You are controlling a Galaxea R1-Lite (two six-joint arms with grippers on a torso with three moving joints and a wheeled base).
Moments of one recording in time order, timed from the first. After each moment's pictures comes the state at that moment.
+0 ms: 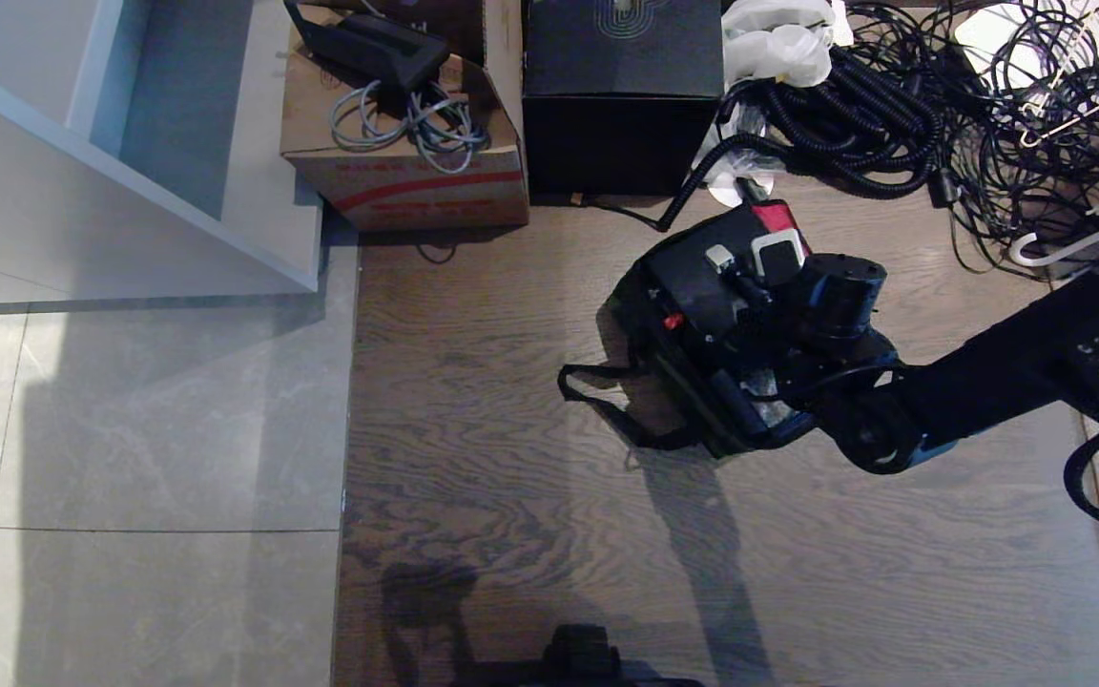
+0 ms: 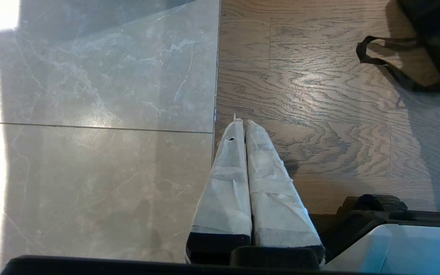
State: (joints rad) left arm 0.00 0.00 0.00 0.00 0.01 -0.01; right arm 0.38 2.11 -1.14 -1.06 -0.70 -0.47
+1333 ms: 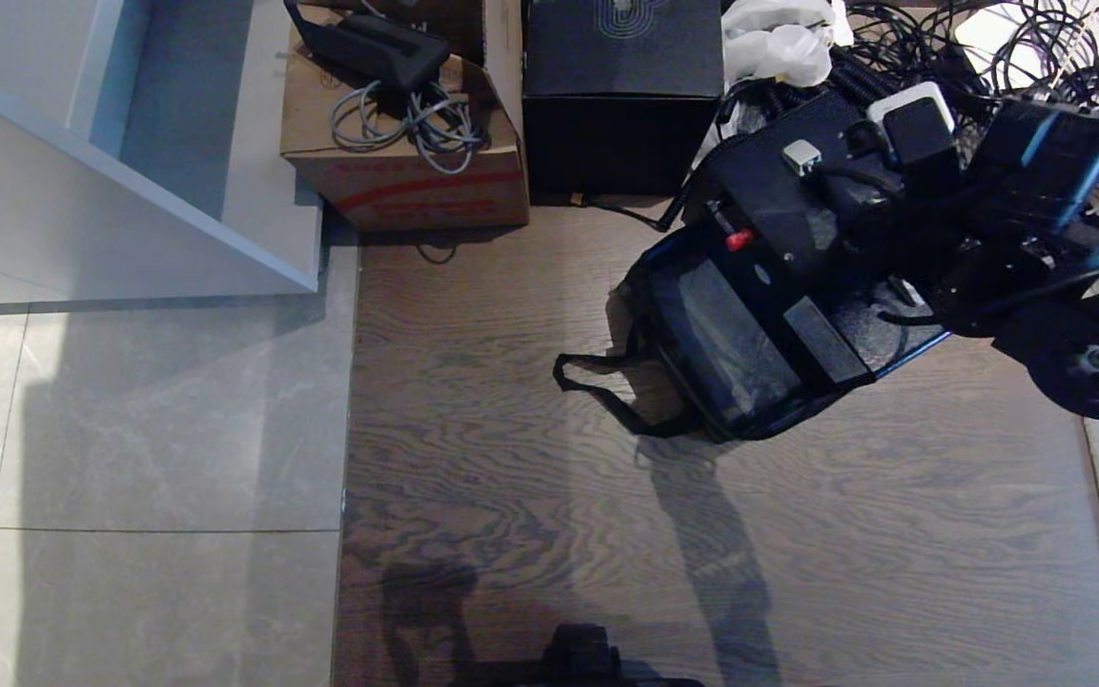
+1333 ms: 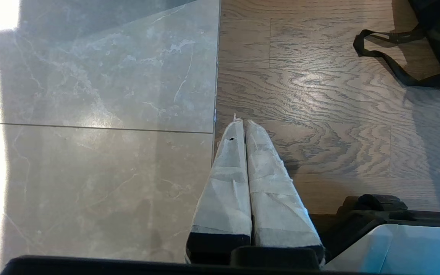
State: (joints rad) left arm 0.00 0.00 0.00 0.00 0.01 -0.01; right arm 0.38 1.70 -1.12 -0.78 -0.70 -0.59
